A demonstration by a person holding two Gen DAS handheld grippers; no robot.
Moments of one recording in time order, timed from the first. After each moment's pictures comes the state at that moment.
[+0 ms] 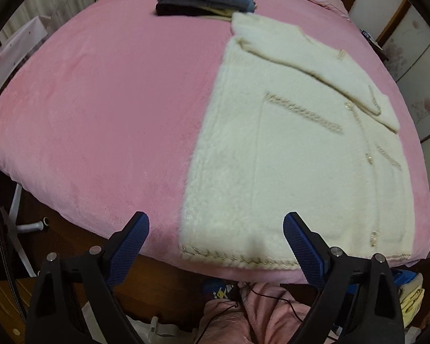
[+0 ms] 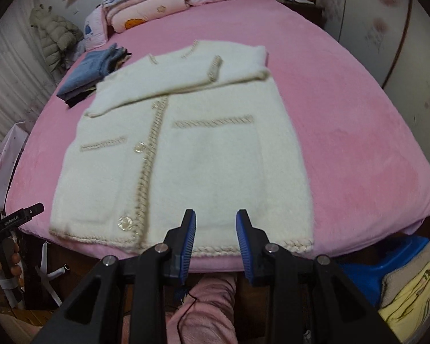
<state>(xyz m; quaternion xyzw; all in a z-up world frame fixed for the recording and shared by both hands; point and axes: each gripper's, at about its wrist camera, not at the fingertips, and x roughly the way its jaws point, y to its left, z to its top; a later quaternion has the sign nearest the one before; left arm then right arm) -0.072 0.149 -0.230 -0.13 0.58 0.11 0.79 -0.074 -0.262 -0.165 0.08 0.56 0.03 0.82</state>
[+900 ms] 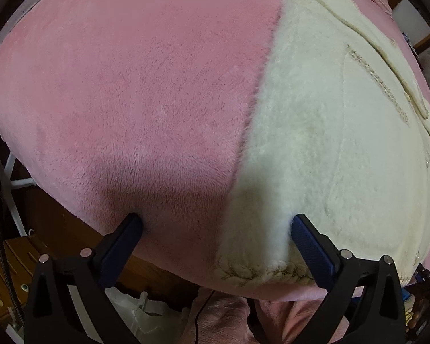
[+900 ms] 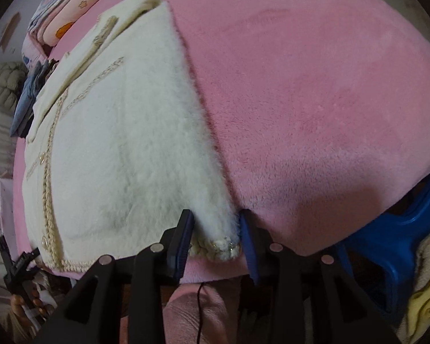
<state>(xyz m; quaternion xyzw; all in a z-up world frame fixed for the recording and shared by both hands) -0.084 0.188 -0.329 -0.19 0.65 0.16 0.72 -0.060 -0.378 -0.295 0.23 0.65 -0.03 0.73</state>
